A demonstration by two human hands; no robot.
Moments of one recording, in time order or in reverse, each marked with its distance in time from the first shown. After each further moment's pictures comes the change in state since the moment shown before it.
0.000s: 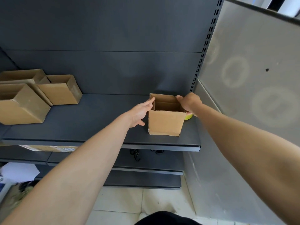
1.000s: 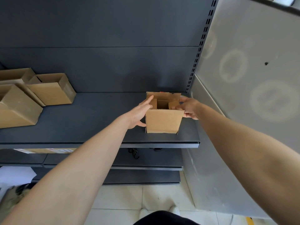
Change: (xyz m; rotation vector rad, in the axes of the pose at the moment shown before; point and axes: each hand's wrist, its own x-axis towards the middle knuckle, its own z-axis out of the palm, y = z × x) left_hand 0.007 -0.008 0.003 0.047 -0.070 -0.003; right_hand -0.004 0.025 0.003 0.482 -0.365 0.036
